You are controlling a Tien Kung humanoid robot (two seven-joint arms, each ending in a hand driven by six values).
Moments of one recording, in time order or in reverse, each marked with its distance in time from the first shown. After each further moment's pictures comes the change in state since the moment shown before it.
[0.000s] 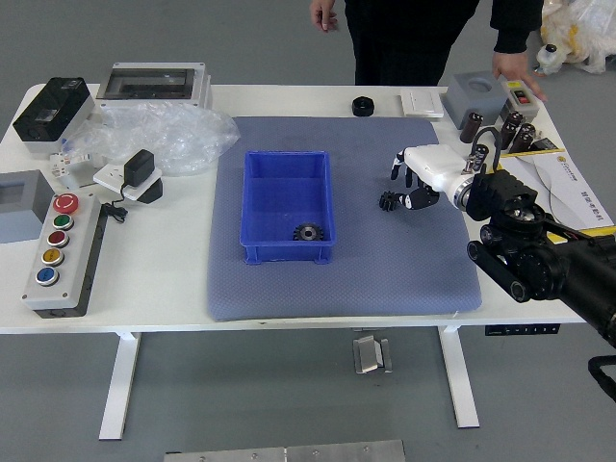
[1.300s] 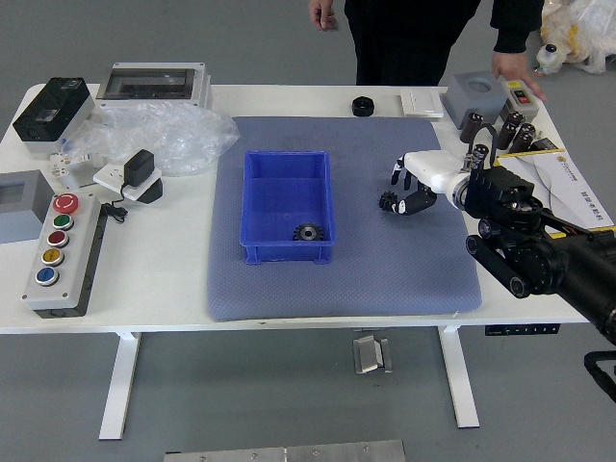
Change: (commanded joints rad) left arm 0.001 0.000 0.000 0.000 0.005 -0.001 0.002; right arm 0.013 0.013 0.039 -0.001 -0.010 0.112 -0.035
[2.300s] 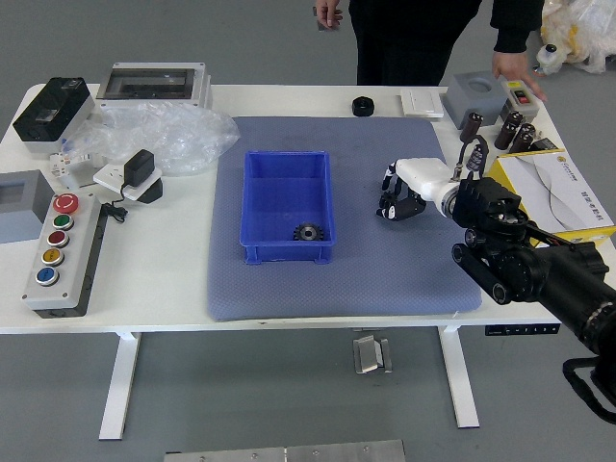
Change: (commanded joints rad) left arm -0.006 -0.013 0.006 0.000 0.002 -0.001 0.001; right arm -0.020 0.067 0.034 -0.074 -0.009 -0.054 0.018
